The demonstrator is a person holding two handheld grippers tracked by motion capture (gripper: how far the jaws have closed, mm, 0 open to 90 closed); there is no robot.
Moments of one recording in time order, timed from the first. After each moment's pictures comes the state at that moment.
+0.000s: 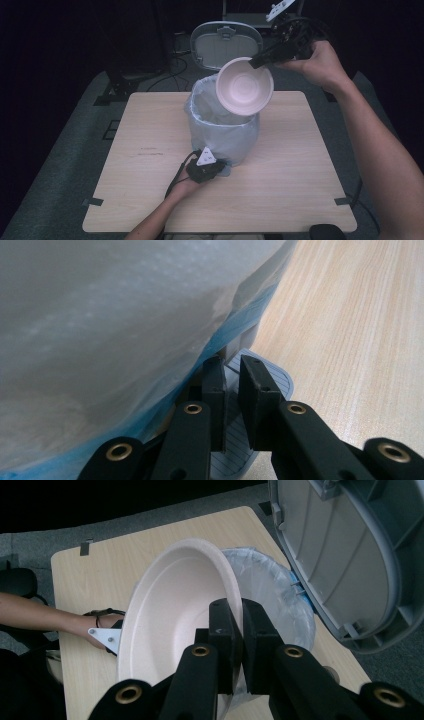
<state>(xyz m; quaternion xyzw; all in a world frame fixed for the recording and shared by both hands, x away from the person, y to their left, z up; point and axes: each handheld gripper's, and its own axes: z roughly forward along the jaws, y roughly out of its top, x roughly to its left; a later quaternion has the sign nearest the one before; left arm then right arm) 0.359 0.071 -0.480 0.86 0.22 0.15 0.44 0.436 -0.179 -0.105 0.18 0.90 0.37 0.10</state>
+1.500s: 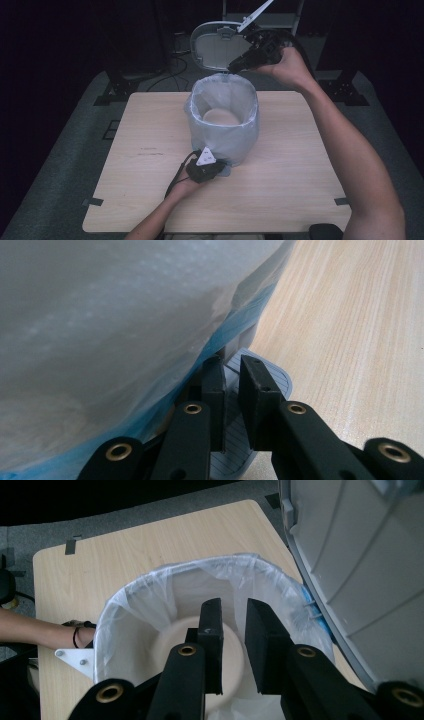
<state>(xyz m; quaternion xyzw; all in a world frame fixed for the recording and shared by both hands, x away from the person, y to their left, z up) 0.359 0.071 -0.480 0.86 0.22 0.14 0.44 0.472 -0.136 -0.140 0.18 0.91 0.36 0.09</state>
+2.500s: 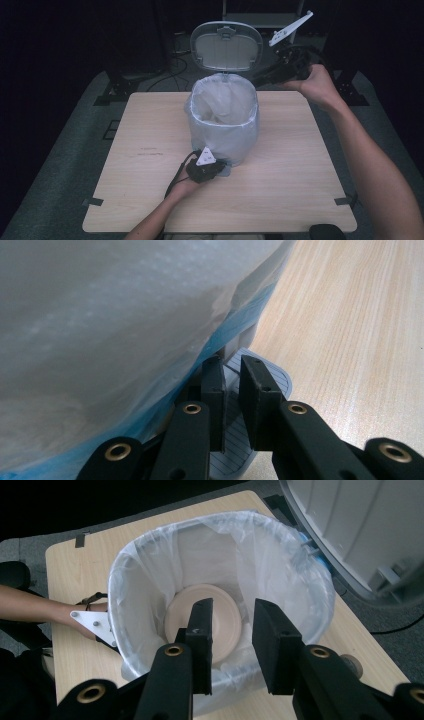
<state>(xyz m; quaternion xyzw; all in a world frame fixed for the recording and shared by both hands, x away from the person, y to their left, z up) 0.359 0.071 -0.480 0.86 0.22 0.14 0.44 0.445 -0.198 -0.163 0.20 0.90 0.38 0.08</state>
